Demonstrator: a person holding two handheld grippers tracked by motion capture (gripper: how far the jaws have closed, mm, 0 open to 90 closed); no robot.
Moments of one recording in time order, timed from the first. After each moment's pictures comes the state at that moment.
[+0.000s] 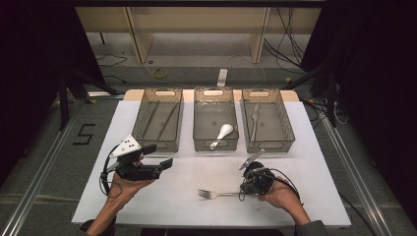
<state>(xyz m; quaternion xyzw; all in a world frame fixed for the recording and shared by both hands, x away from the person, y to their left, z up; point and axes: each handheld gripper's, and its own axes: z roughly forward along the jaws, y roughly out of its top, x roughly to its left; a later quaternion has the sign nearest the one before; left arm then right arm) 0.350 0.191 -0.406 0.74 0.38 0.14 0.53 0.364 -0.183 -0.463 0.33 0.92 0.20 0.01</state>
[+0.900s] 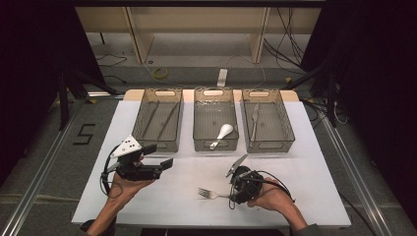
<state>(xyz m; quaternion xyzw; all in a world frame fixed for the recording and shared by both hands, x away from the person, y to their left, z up) 0.350 0.191 -0.407 0.74 0.38 0.14 0.53 0.353 -0.147 -0.452 0.27 0.95 0.17 0.01</state>
